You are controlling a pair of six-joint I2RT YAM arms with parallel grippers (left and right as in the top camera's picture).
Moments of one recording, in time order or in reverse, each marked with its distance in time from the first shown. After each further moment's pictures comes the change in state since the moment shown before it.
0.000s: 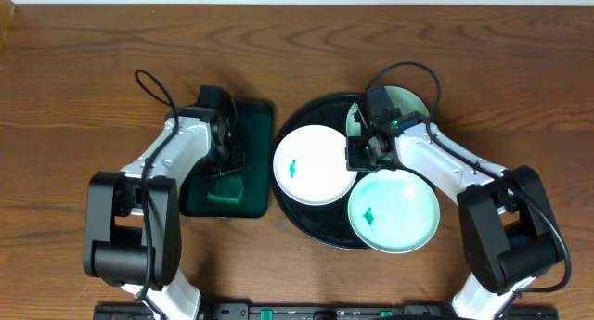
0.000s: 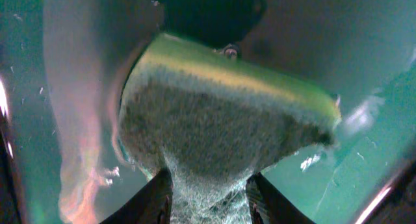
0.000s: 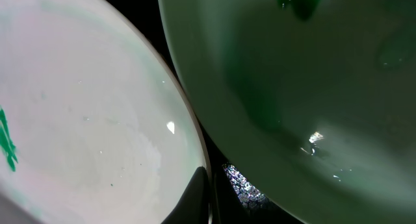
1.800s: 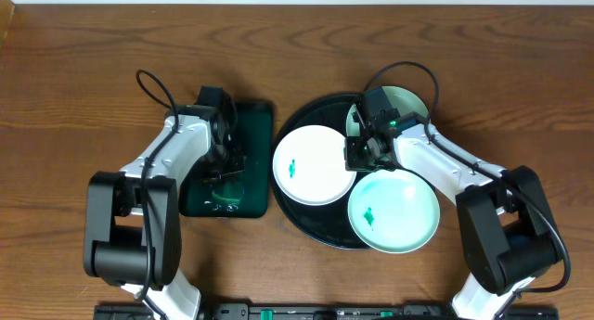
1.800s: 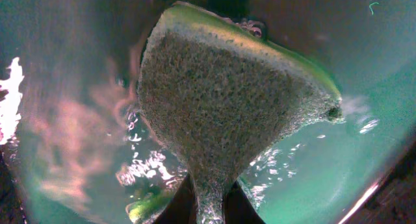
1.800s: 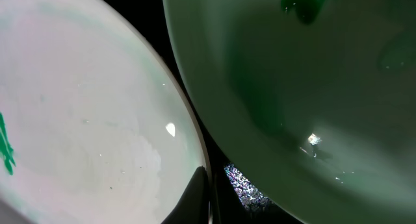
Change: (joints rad) left arm 0.000 -0.003 0.014 -0.064 0.011 -0.004; right arm 0.010 0.000 0.000 0.007 0.014 0.007
